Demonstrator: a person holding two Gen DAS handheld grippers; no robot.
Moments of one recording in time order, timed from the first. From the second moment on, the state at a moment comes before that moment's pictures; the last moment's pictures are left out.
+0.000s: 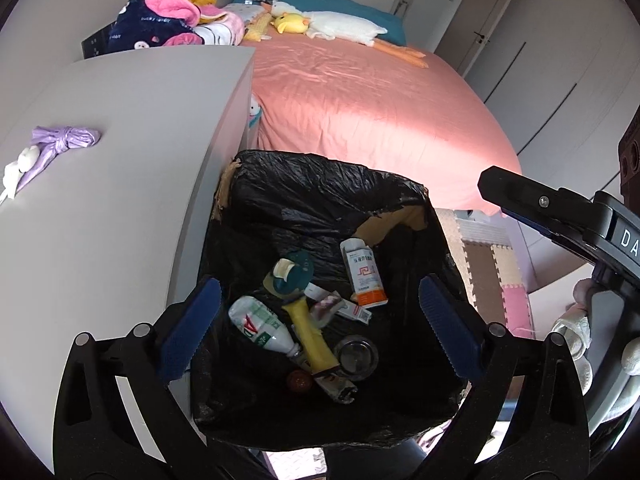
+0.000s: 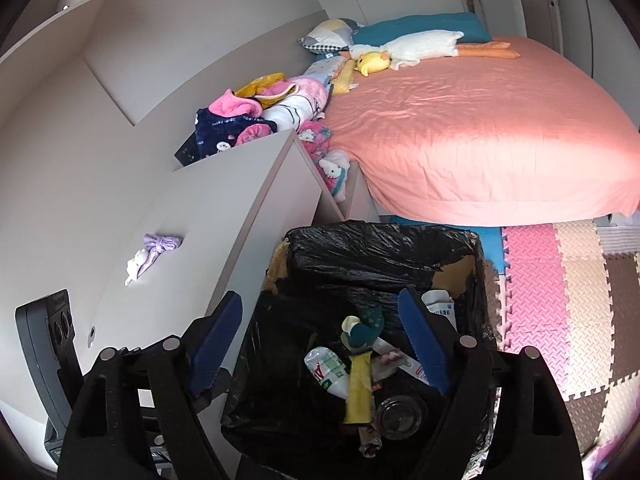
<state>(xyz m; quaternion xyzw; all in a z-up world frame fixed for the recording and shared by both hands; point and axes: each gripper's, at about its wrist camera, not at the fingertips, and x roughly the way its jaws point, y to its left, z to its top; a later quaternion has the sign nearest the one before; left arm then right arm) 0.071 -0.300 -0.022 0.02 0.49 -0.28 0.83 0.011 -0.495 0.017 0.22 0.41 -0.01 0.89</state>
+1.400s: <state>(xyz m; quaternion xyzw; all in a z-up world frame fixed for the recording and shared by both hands) 0.127 -0.155 -0.029 -0.01 0.47 -0.17 0.87 0.096 -0.371 -0.004 0.17 0.43 0.06 0.89</state>
